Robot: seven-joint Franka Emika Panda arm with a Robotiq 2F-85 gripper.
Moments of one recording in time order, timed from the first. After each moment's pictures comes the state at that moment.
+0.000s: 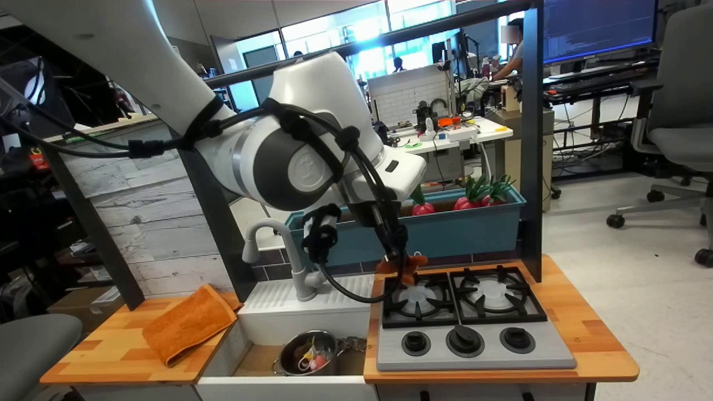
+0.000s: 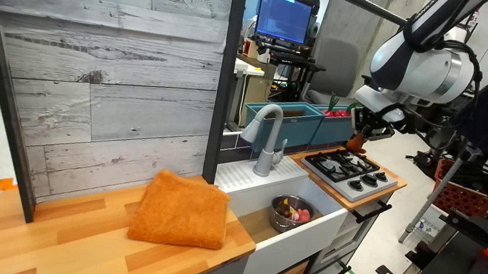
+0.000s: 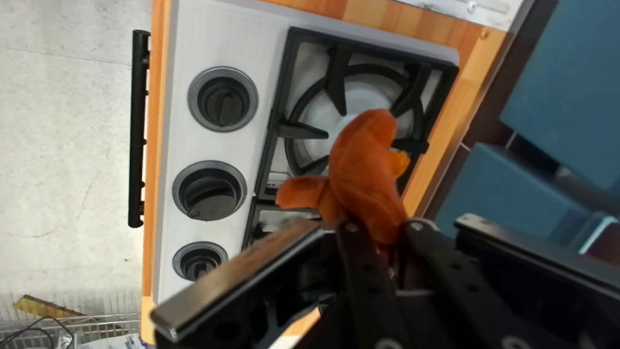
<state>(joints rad) -0.14 0.88 -0.24 -1.75 0.41 2.92 0.67</state>
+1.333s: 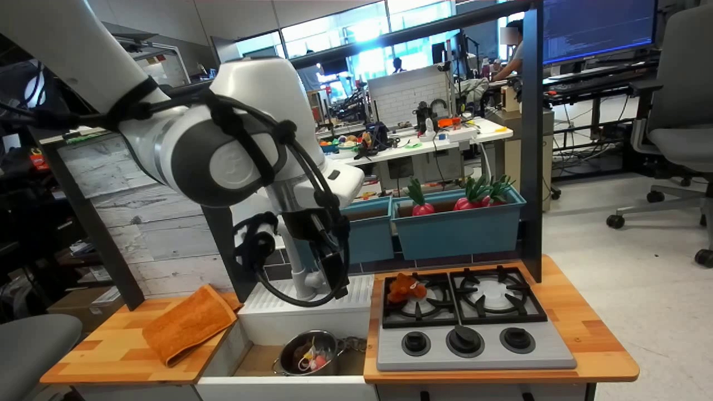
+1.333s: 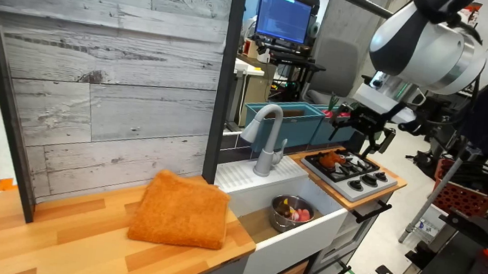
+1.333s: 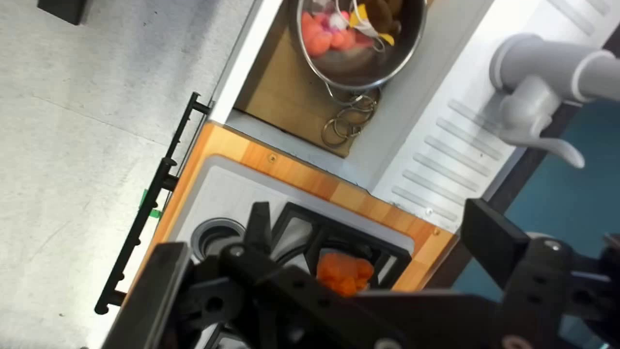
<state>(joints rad) -0.15 0.73 -0.10 -1.95 0.40 2.82 0.43</state>
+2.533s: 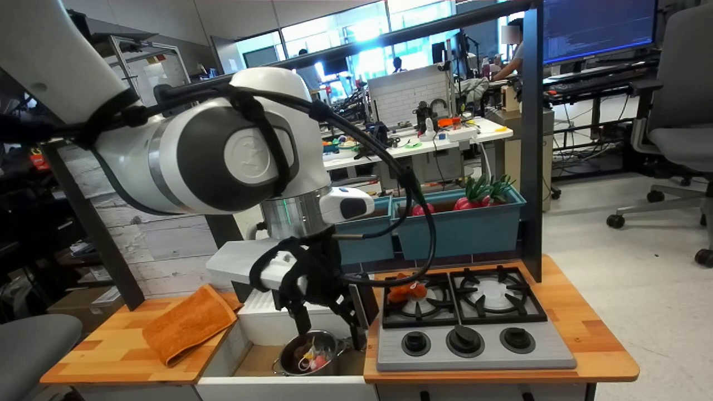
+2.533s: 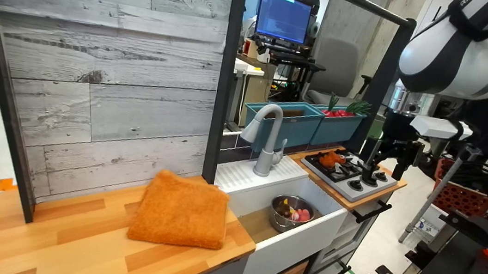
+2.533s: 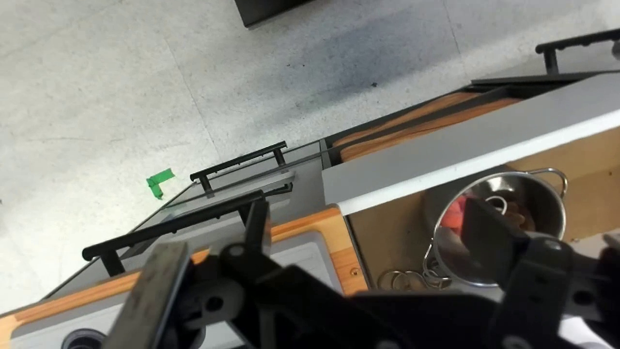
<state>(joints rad) -0.18 0.68 -0.15 -2.05 0.08 2.61 -0.08</state>
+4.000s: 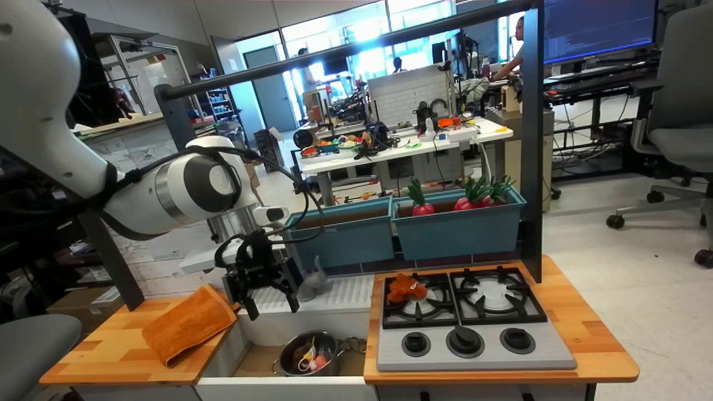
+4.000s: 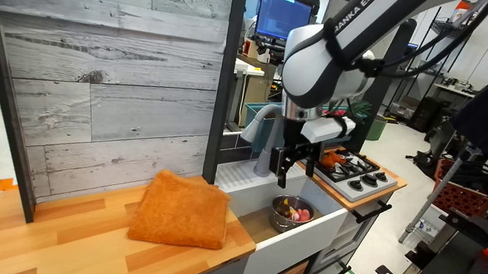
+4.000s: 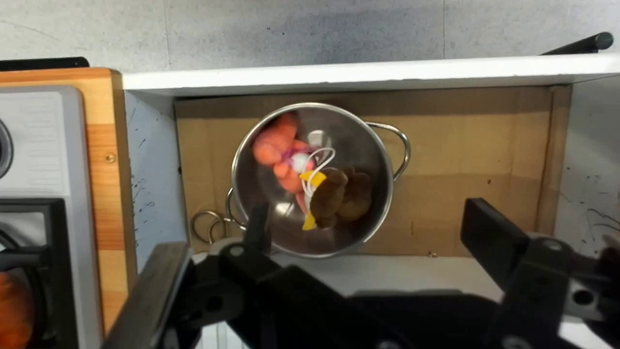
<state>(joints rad) 0.10 1.05 -0.12 -1.49 -0.09 2.33 0.09</state>
